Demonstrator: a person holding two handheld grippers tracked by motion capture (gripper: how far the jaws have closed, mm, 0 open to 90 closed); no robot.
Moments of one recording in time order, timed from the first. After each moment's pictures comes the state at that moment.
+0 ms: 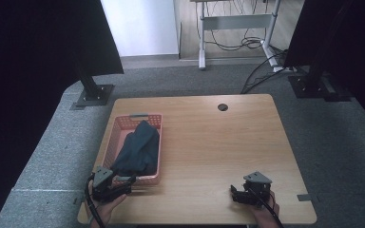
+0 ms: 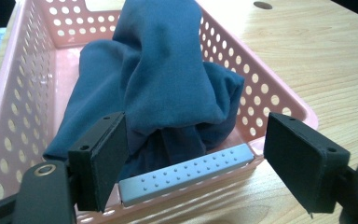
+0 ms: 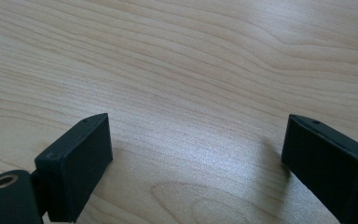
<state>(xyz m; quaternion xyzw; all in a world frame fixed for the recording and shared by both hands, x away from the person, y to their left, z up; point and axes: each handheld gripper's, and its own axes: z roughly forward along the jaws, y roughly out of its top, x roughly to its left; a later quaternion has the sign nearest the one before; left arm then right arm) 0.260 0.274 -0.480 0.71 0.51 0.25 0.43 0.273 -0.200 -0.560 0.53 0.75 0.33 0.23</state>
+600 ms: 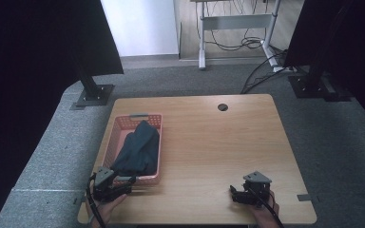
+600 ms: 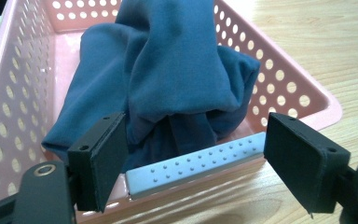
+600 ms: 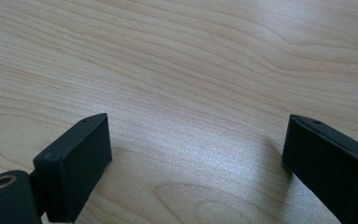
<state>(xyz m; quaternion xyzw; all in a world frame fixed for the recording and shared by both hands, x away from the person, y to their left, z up) 0.265 0.277 -0.489 0.71 0.51 0.24 0.41 0.274 -0.200 -0.560 0.52 0.75 0.33 0.23</state>
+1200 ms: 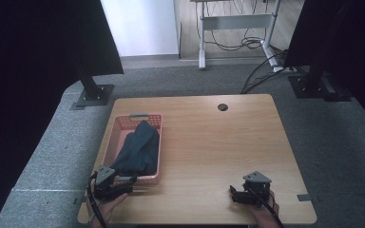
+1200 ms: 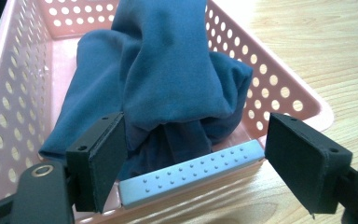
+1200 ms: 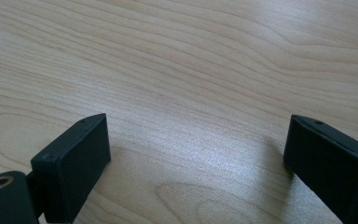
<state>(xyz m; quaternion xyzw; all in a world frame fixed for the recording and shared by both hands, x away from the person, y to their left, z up) 0.267 0.273 -0.484 0.71 0.51 0.25 0.41 0.274 -0.200 -0.560 0.52 0.75 0.33 0.23</state>
